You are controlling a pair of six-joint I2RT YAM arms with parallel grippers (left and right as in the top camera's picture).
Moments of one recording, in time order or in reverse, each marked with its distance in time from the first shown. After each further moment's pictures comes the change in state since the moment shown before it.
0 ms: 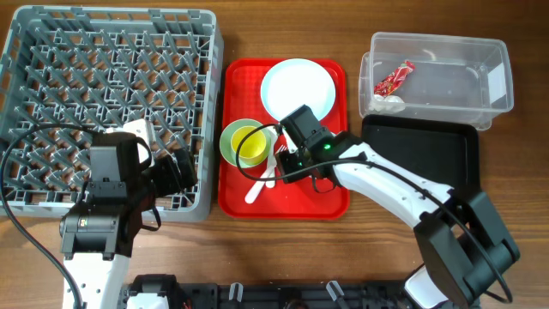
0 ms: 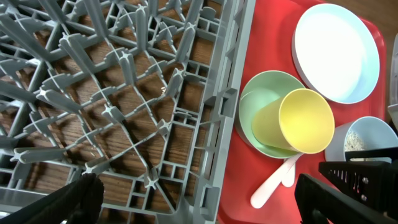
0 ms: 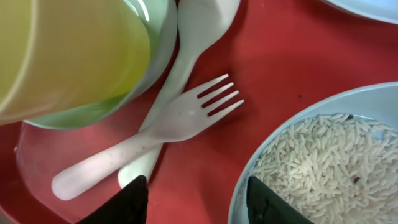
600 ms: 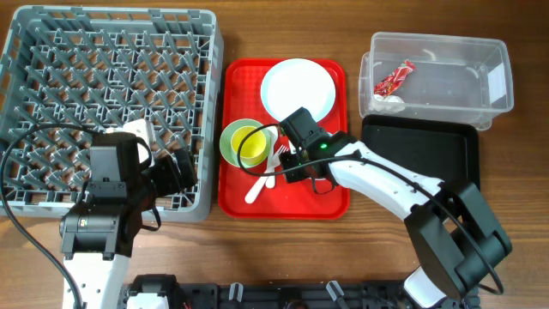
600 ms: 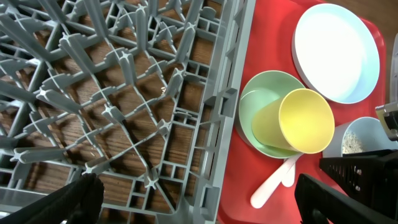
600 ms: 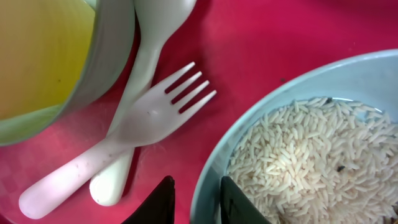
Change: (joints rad) left arm 0.000 0.000 0.000 0.000 0.000 0.000; right arm 0.000 0.039 0.000 -0.008 0.038 0.063
